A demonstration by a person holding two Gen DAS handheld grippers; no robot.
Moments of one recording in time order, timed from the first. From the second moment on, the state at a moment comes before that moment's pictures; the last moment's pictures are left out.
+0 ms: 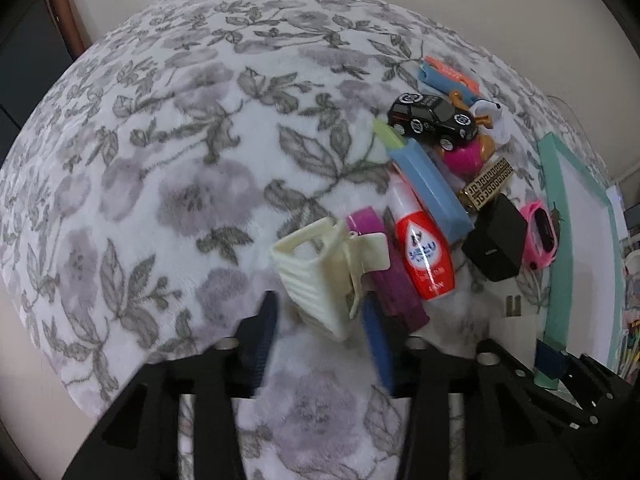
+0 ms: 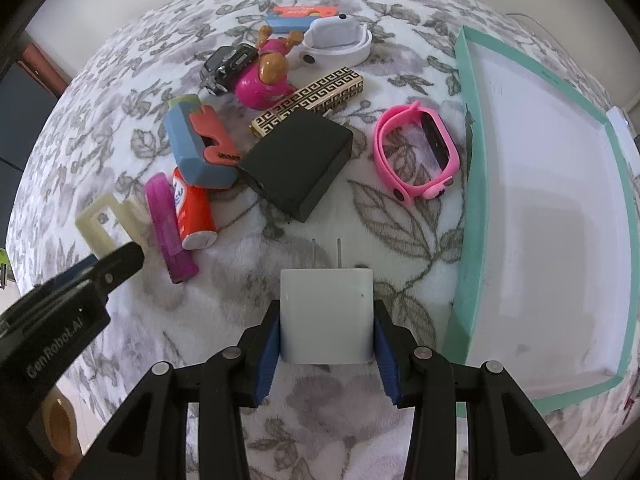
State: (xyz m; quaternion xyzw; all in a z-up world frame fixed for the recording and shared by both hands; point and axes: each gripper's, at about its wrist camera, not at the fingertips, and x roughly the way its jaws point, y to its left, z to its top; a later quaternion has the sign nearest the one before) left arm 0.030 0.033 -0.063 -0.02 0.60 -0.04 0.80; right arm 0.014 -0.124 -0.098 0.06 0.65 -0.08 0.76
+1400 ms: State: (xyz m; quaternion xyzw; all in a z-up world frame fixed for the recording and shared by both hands) left arm 0.077 0.031 -0.076 0.02 0.56 0.03 0.83; right arm 0.015 -0.133 -0.097 0.09 0.64 -0.07 0.76
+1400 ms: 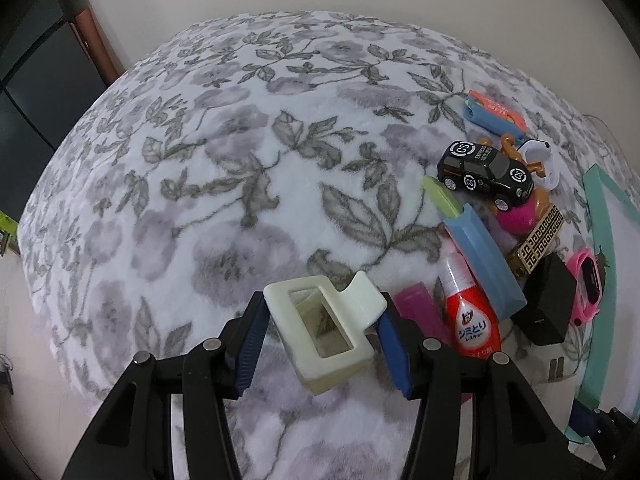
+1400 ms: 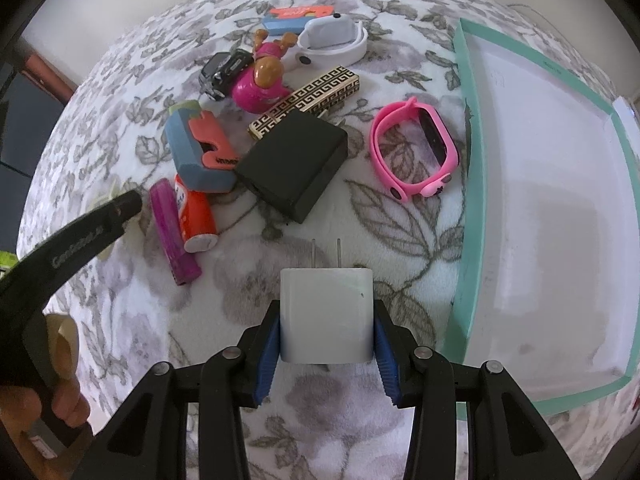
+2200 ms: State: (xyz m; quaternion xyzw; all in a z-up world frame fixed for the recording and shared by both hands) left arm 0.066 -0.098 0.031 0.02 0.52 -0.06 0.85; right arm 0.000 -0.236 -0.011 0.12 0.49 -0.24 0.83
